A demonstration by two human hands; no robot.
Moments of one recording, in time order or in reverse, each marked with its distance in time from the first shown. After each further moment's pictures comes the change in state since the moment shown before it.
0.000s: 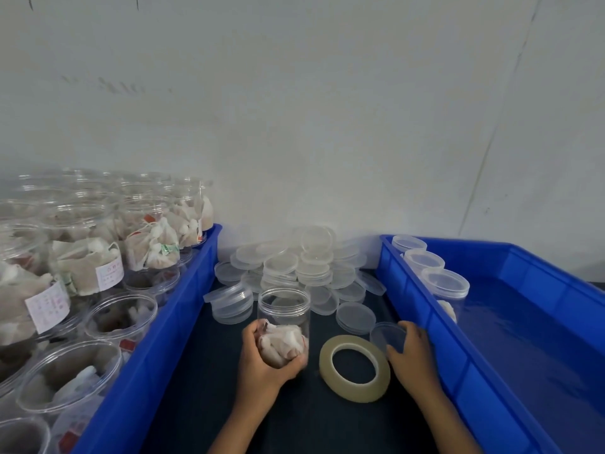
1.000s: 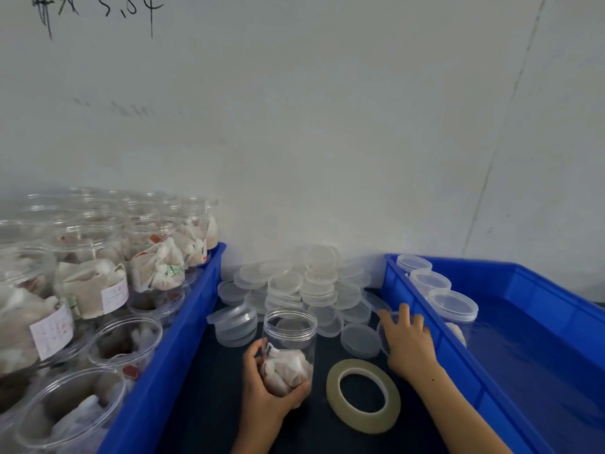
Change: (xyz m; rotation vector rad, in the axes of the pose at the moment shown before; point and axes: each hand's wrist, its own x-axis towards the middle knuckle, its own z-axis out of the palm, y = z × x) left_hand 0.001 0.002 -0.002 -0.161 -0.020 0.012; right_hand 0.031 -0.062 -0.015 -0.899 -0.077 -0.274
